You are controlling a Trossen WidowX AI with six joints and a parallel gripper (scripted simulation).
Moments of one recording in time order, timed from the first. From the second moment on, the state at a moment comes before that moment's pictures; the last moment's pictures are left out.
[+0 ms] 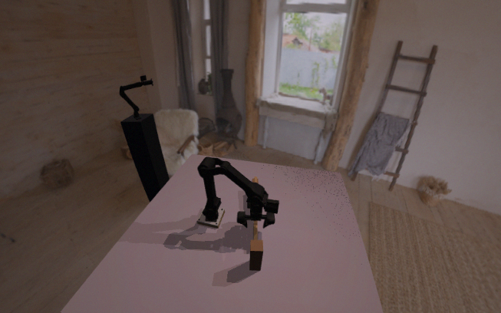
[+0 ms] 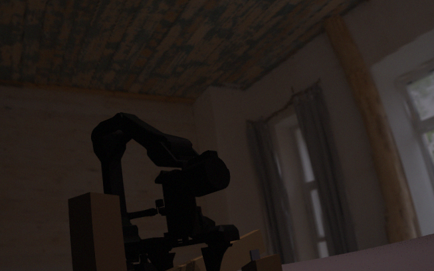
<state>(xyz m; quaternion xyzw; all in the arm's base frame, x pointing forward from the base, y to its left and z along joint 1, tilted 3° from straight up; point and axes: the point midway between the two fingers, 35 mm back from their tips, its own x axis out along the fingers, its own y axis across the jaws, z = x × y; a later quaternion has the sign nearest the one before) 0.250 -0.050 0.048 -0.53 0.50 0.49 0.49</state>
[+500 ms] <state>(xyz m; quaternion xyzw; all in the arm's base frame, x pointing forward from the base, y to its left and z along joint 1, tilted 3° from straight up) 0.250 -0.050 0.047 -0.53 0.50 0.49 0.49</state>
